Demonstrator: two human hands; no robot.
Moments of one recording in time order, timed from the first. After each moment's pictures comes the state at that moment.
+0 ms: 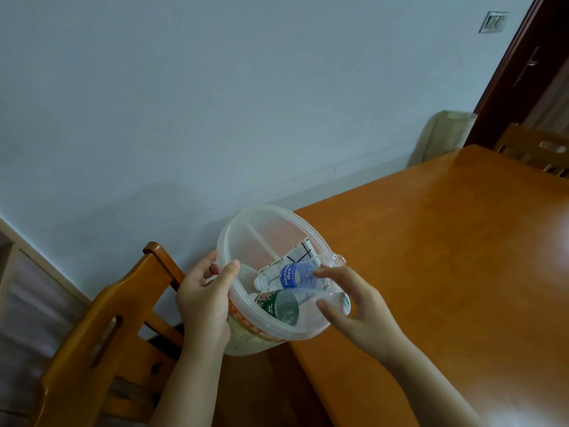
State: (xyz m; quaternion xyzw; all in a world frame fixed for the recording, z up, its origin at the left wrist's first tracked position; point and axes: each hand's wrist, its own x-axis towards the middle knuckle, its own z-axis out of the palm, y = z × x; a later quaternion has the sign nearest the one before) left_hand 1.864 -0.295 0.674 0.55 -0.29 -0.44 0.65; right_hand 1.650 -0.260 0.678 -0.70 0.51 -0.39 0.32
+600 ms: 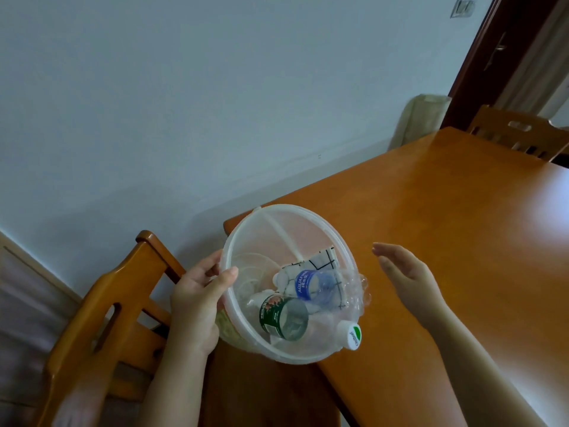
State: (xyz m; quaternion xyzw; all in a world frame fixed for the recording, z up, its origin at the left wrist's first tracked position) left_hand 1.887 -0.254 0.674 0.45 -0.39 -0.55 0.58; right_hand 1.593 -0.238 0.662 -0.55 0.67 -0.43 0.25
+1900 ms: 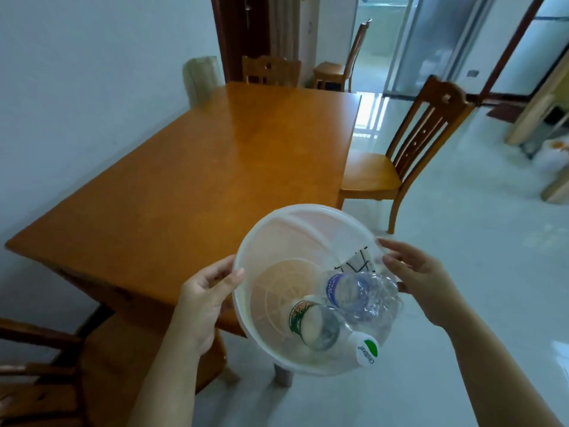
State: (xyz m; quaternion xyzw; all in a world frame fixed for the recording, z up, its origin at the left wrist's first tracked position) left_hand 1.673 0.034 0.658 0.36 -0.57 -0.70 0.25; right_hand 1.452 0.243 0.670 -0.23 0.71 -0.61 0.28
